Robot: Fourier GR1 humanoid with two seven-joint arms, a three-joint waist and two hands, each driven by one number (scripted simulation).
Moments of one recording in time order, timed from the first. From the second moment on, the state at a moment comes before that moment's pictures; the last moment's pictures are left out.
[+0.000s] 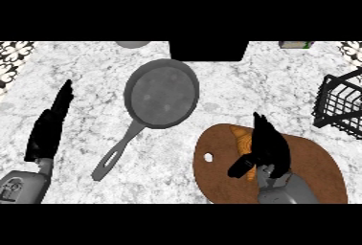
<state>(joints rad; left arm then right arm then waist) -0.17 0.43 -0.14 -1.43 0.02 0.26 0.07 -0.23 -0.16 0.40 -1.63 0.78 0.14 1.18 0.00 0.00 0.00</state>
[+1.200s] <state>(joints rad) -0.15 0.39 -0.07 -1.46 -0.03 0.20 0.08 -0.26 -0.04 0.30 -1.47 0.83 0.22 1.04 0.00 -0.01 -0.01</state>
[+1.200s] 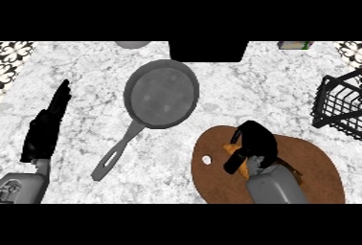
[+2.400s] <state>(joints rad) -0.15 0.35 -0.04 -1.41 -0.06 0.17 0.04 -0.73 -0.10 0.11 -1.49 1.19 -0.15 1.04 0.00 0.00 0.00</state>
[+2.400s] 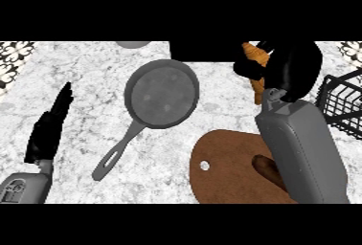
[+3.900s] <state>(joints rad) -0.15 0.33 0.01 -1.44 -0.11 0.13 0.06 -0.77 -0.64 -0.18 -1.26 1.20 0.15 0.74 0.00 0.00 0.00</state>
